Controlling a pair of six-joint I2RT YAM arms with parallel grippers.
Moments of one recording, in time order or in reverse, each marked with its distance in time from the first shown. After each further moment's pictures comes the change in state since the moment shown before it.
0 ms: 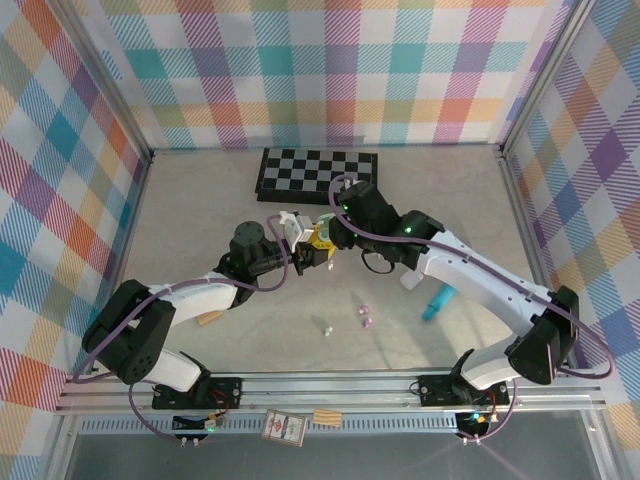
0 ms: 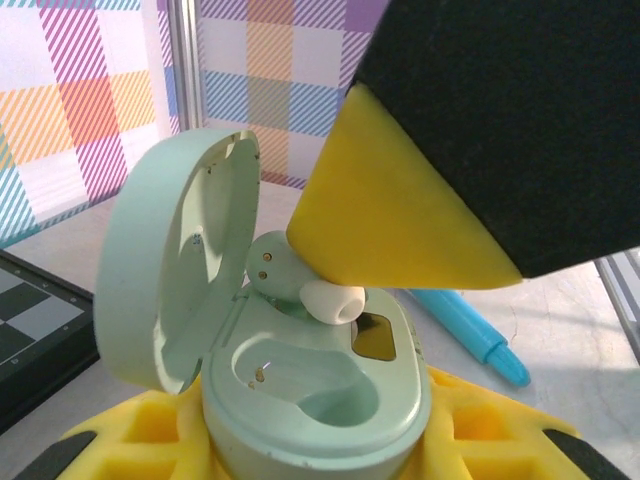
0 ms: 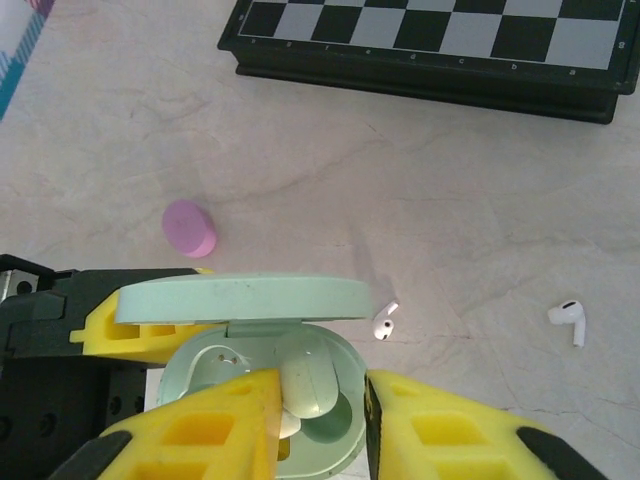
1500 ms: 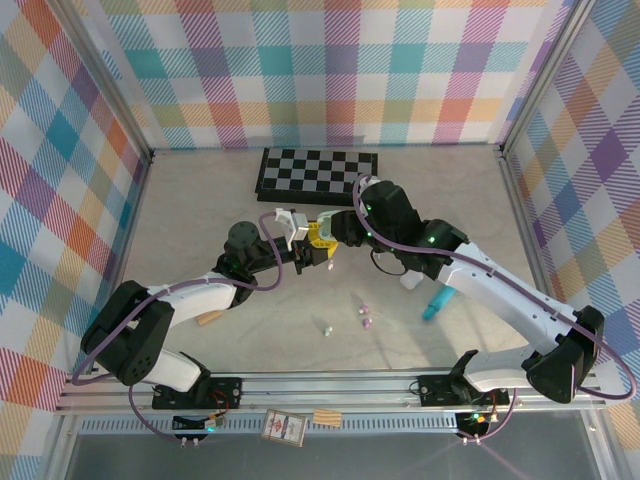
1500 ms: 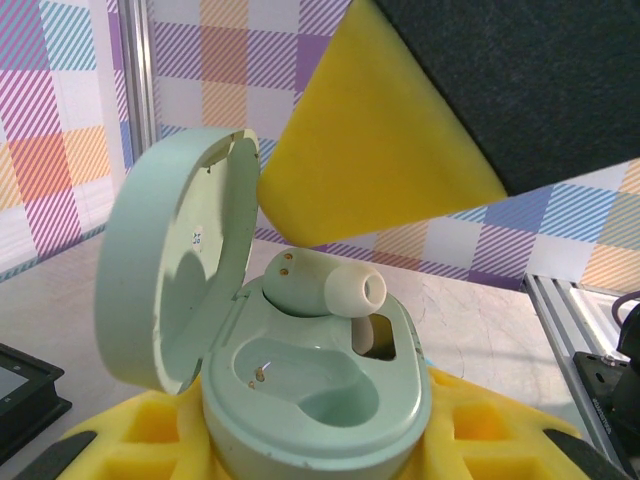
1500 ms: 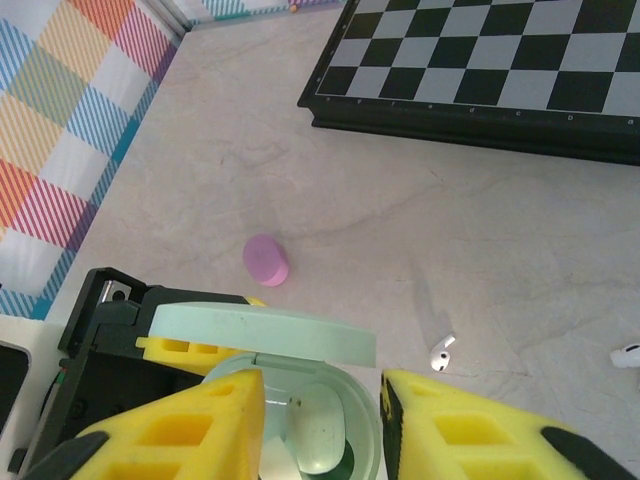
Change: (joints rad) left arm 0.011 -0.005 0.000 0.118 0.098 -0.095; right arm -0.040 -0.123 -0.087 0.134 -0.106 -0.004
